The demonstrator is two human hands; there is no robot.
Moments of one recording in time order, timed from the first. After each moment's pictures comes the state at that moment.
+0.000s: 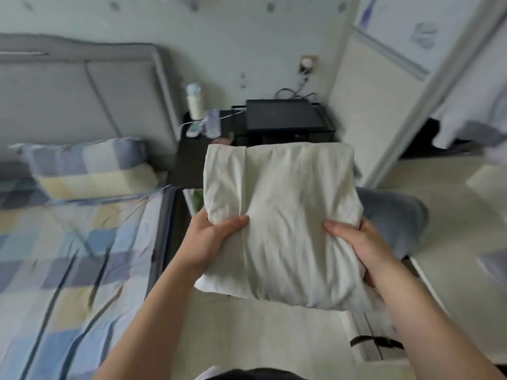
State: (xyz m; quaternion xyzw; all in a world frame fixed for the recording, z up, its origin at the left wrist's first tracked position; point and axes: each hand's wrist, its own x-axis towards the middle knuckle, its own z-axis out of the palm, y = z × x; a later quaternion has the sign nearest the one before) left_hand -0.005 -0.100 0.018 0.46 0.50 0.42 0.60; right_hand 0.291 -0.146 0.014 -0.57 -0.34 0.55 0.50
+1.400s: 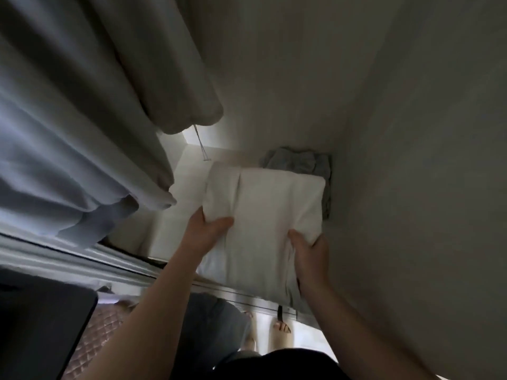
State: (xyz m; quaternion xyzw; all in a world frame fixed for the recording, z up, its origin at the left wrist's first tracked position) left_hand 0.704 0.054 -0.096 0.75 0.29 -0.05 0.59; right_hand 0.692 -0.167 -0.119 -0.67 0.26 -0.01 0.70
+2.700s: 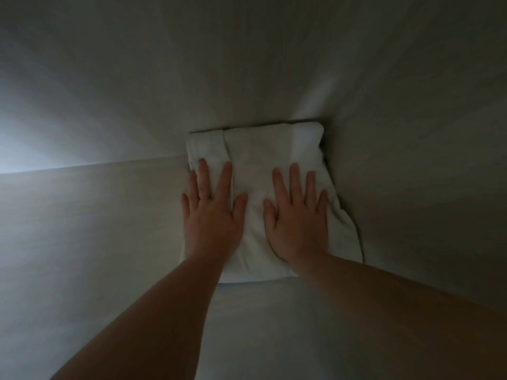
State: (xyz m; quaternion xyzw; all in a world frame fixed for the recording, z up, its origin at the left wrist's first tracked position) left_hand 1.008 -0.025 -0.378 0.97 -0.03 -0.03 0.23; right_hand 0.972 -0.187 -0.364 -0.99 0.11 0.03 0.07
